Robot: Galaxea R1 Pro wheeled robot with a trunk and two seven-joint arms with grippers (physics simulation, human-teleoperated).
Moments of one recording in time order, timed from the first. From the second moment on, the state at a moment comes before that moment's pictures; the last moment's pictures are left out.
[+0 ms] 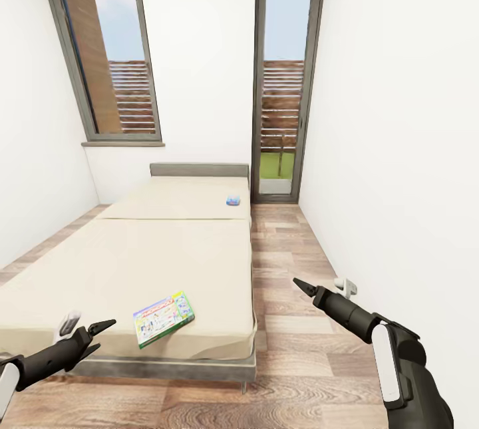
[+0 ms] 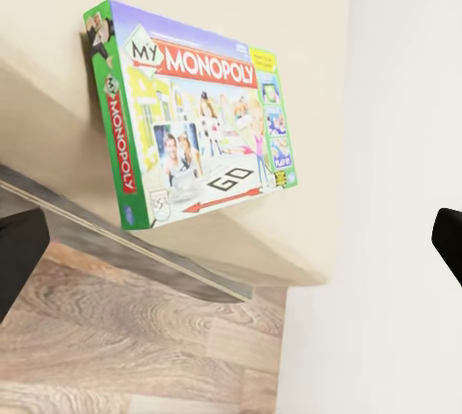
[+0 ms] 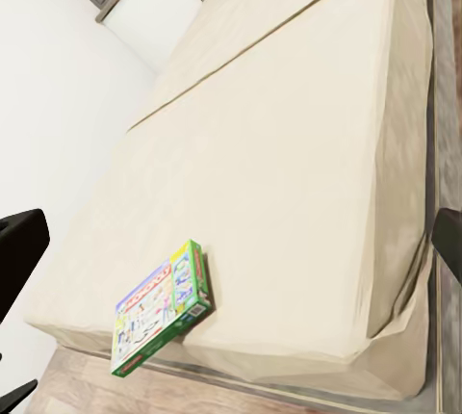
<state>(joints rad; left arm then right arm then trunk) -0.43 0.31 0.60 -0.76 0.26 0.85 -0.81 -0.35 0.12 -0.40 -1.42 -0.21 0.79 0.65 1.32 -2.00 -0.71</state>
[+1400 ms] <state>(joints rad) -0.43 0.31 0.60 -0.76 0.26 0.86 -0.82 -0.35 0.12 -0.40 -1.43 -0.21 0.78 0.65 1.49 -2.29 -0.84</state>
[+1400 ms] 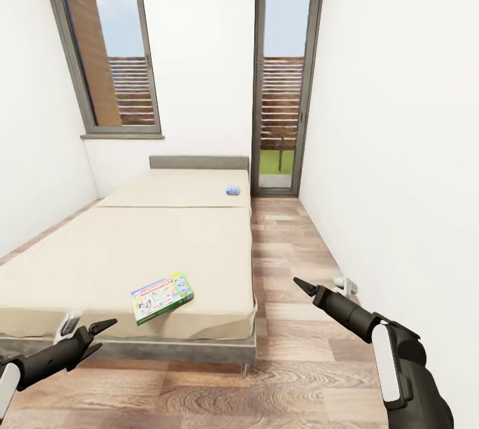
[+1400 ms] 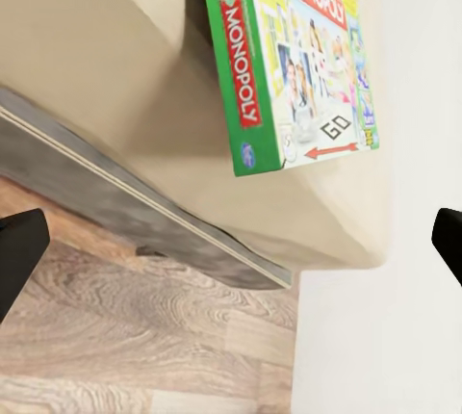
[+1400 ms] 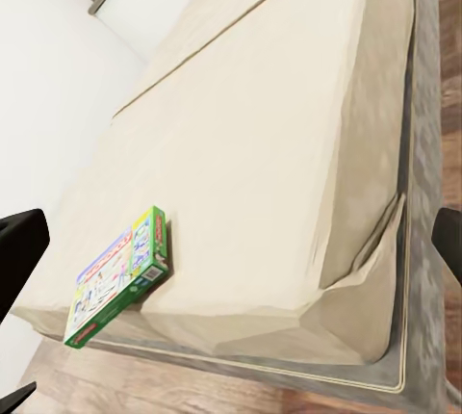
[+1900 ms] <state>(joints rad) -0.43 0.31 0.60 -0.76 0.29 0.86 -0.83 -0.35 0.12 -0.40 -1.43 -0.21 0.78 0.65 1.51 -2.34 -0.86</state>
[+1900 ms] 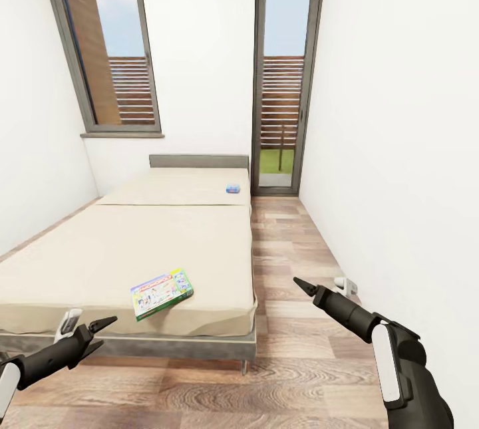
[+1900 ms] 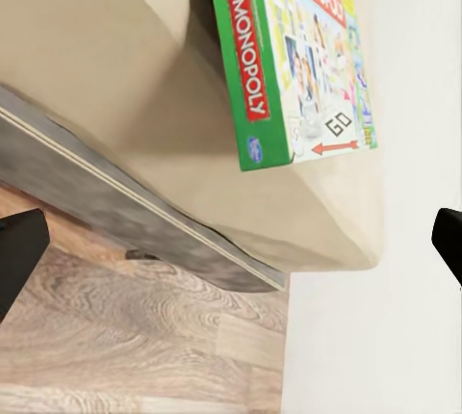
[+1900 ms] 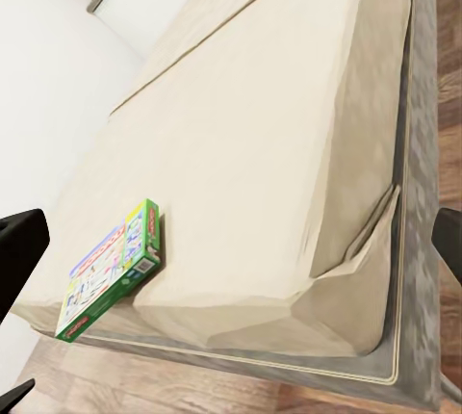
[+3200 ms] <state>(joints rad) -0.43 0.31 0.60 -0.76 0.31 0.86 -0.83 -0.35 0.12 -0.40 -1.43 -0.21 0.78 0.65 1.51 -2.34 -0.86</state>
